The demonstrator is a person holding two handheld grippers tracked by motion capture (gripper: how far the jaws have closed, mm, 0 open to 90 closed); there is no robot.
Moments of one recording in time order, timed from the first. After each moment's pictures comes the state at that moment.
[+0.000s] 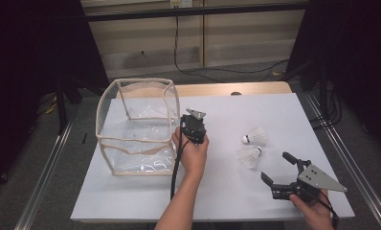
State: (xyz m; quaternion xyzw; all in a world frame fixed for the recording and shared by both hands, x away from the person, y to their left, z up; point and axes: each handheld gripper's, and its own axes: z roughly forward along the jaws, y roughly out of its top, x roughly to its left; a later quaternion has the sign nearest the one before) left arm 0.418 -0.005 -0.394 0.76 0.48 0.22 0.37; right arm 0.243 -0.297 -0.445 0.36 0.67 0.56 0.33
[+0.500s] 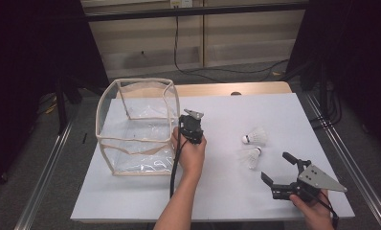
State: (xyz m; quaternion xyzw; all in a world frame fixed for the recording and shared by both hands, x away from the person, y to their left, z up) left arm 0.419 0.000 -0.396 0.77 0.49 0.24 0.35; right arm 0.243 -0.297 -0.445 0.36 0.67 0.56 0.33
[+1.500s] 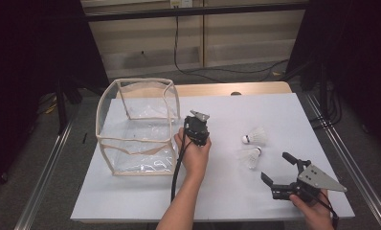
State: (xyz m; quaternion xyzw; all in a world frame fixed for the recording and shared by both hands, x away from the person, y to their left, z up) left arm 0.418 -0.015 -0.403 0.78 0.46 0.22 0.36; right arm 0.243 -0.296 -0.445 0.36 0.67 0.56 0.33
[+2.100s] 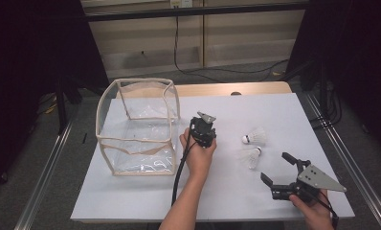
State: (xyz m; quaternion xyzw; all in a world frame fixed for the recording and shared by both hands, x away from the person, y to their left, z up) left arm 0.418 -0.029 -0.412 0.80 0.43 0.19 0.38; right arm 0.243 -0.296 -0.445 0.36 0.67 0.56 0.33
